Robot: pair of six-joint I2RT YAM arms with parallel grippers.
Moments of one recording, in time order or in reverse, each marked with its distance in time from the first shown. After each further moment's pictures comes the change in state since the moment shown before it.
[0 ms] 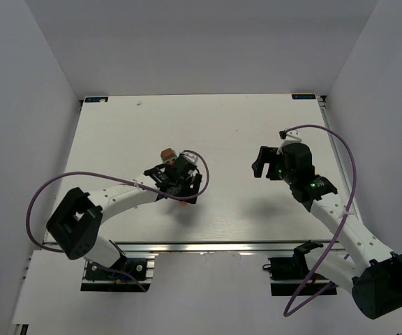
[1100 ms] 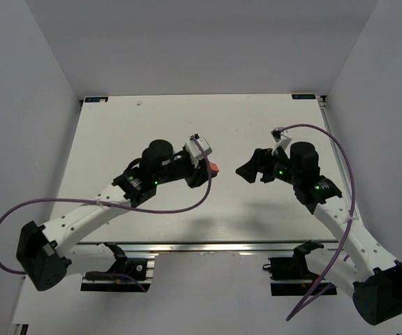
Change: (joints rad) left arm 0.001 -0.255 0.045 0.400 0.509 0.461; right arm -0.007 -0.048 0.011 0.029 -0.411 0.047
